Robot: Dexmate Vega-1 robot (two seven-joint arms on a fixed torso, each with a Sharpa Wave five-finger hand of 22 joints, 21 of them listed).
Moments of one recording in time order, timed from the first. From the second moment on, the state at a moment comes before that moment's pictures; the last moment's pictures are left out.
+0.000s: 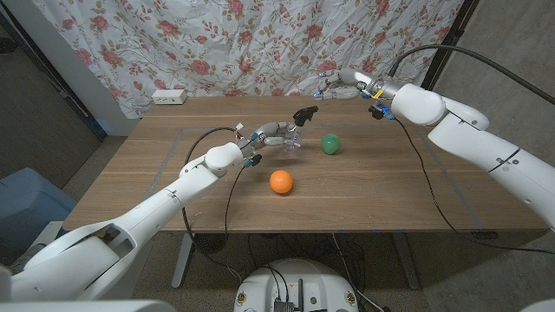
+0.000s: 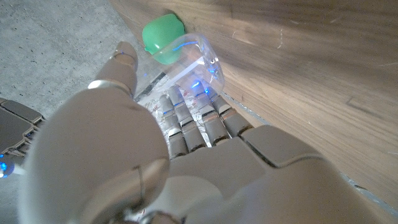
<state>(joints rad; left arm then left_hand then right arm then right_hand) 0.63 0.55 0.67 -1.38 -0.19 -0.17 -0.14 1.00 0.01 0.33 -0.17 0.21 0.39 -0.09 0.73 0.26 0.56 -0.16 0.45 0.52 0.51 -0.05 0.29 0.30 0.36 -0.04 0.21 0.18 -0.64 -0.92 -0.49 -1.98 -0.10 -0.13 0.20 0.81 0.00 0.19 0.00 0.18 0.79 -0.20 0.44 0.21 0.14 0.02 0.20 0.20 0.04 0.15 0.27 0.32 0.28 0.19 0.19 0.16</state>
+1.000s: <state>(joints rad) 0.65 0.56 0.67 -1.41 -0.19 -0.16 -0.13 1.00 0.01 0.33 -0.17 0.21 0.39 -0.09 0.73 0.25 0.56 -0.16 0.45 0.53 0.51 -0.05 0.28 0.30 0.36 -0.04 0.21 0.18 -0.68 -0.95 -0.51 -2.07 -0.12 -0.27 0.20 0.55 0.03 0.11 0.10 0.18 0.80 -0.14 0.41 0.20 0.14 0.04 0.20 0.20 0.05 0.16 0.27 0.32 0.27 0.21 0.19 0.16</state>
